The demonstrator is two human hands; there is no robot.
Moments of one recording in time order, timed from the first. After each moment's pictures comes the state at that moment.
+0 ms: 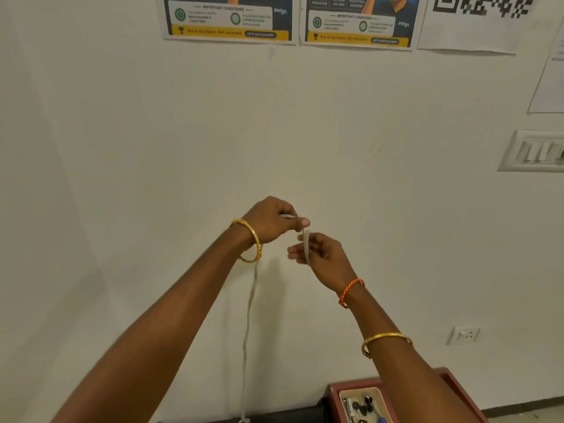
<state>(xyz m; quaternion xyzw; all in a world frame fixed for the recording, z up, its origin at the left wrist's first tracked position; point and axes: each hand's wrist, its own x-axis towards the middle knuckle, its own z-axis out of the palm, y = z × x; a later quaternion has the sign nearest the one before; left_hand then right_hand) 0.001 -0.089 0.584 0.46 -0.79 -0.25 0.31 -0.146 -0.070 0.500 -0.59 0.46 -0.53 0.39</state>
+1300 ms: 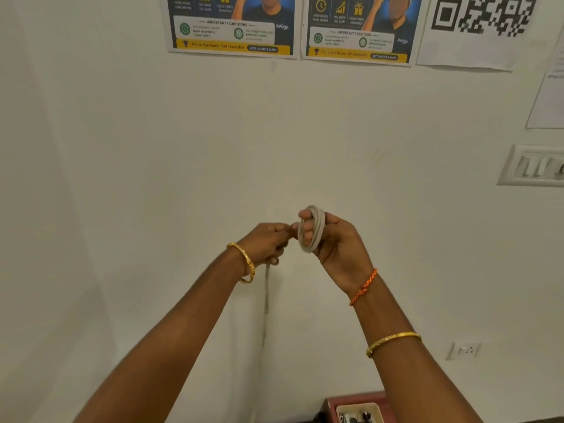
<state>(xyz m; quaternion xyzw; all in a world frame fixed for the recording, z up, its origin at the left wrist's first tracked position) -0.001 -0.096 0.558 0.42 -0.66 -0.50 0.37 -0.145 -0.043 0.568 -0.49 0.27 -0.61 0.56</state>
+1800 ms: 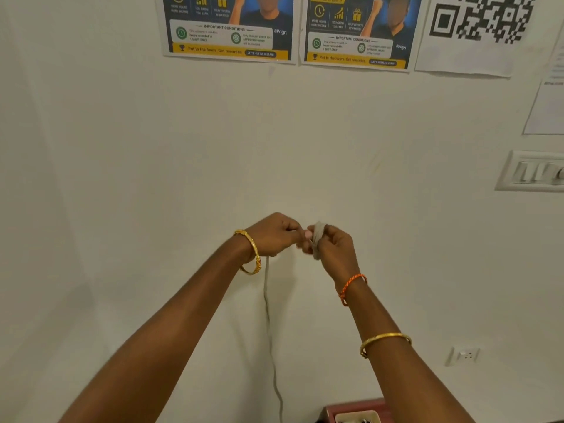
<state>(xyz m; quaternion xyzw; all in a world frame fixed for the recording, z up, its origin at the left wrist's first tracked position) -0.008 -0.095 0.593 0.42 -0.80 -0.32 0.26 -0.147 -0.076 0.545 -0.50 0.45 -0.62 0.39</state>
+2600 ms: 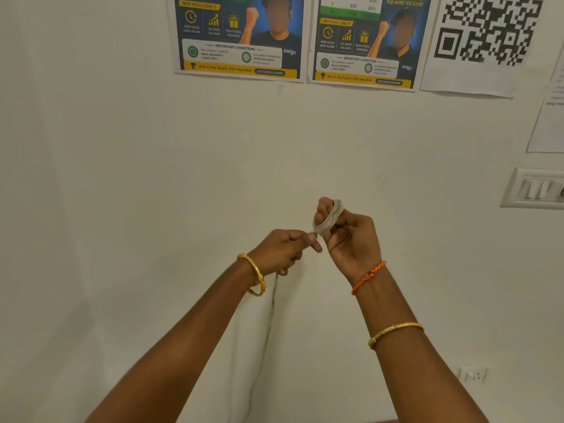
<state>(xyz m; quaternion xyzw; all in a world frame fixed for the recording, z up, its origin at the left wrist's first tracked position) -0.007 -0.106 0.578 0.38 -0.73 -0.45 0.36 -0.146 -0.082 0.601 -0.33 0.17 -0.69 0.62</state>
